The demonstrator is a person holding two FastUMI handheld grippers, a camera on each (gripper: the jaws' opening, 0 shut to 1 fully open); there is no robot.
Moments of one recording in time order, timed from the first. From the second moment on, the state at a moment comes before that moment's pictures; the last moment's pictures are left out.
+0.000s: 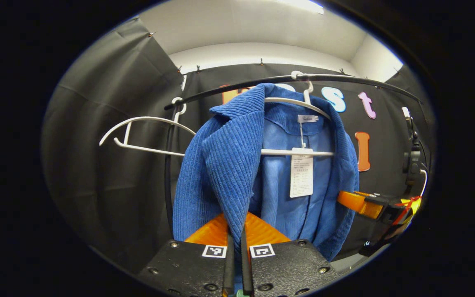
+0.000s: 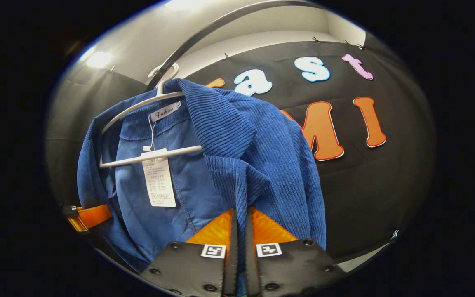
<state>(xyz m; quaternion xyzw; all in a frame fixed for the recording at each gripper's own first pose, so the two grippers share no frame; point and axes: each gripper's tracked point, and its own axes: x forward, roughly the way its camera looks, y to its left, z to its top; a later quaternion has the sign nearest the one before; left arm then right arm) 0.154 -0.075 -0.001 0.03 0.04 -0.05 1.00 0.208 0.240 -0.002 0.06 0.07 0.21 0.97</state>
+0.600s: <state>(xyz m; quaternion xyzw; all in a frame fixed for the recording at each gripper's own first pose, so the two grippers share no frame) 0.125 -0.037 0.045 0.05 0.01 -0.04 1.00 0.208 0.170 0.064 0.12 0.03 0.18 0.98</state>
